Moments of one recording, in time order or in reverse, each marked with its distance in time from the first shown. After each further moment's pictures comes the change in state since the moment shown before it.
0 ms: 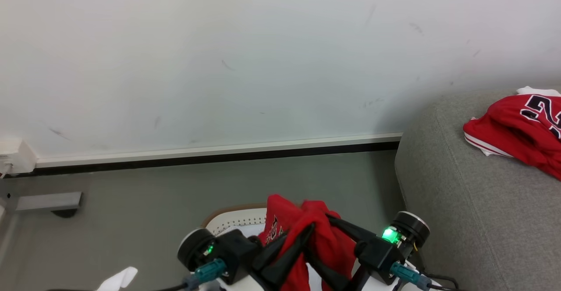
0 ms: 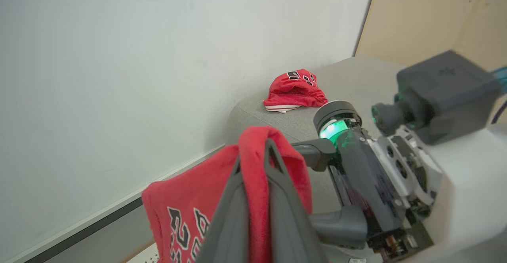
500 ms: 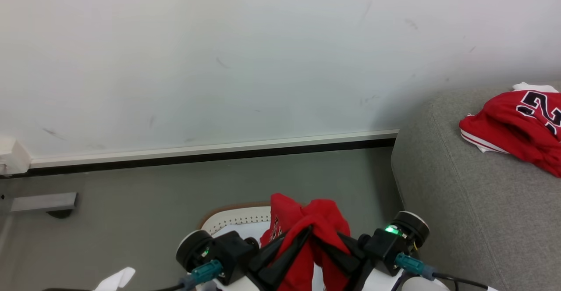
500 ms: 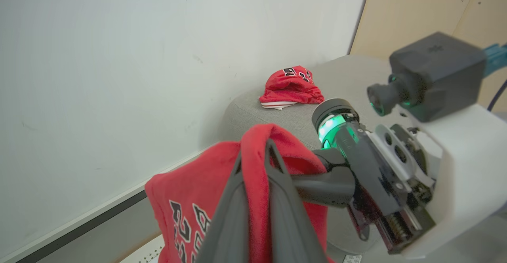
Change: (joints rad) left arm -0.012 0.026 -0.032 0.019 -0.030 0.003 -0.031; right arm -0.028 -0.016 0.055 0.008 0.128 0.000 0.000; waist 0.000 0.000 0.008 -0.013
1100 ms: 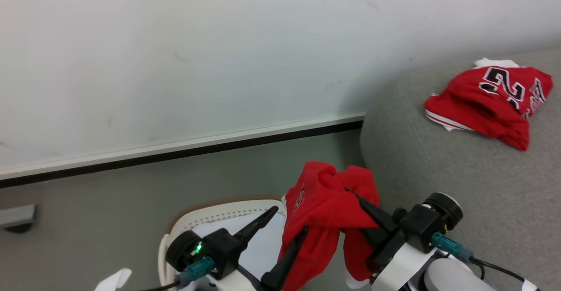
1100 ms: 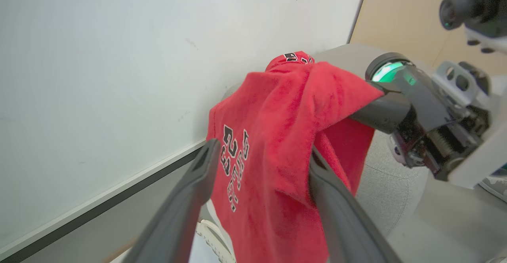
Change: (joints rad) left arm -0.018 -0.002 0.012 0.118 0.020 0.036 -0.085; right arm 0.038 -0.018 -0.196 -0.049 -0.040 0.000 0.000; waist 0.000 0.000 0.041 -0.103
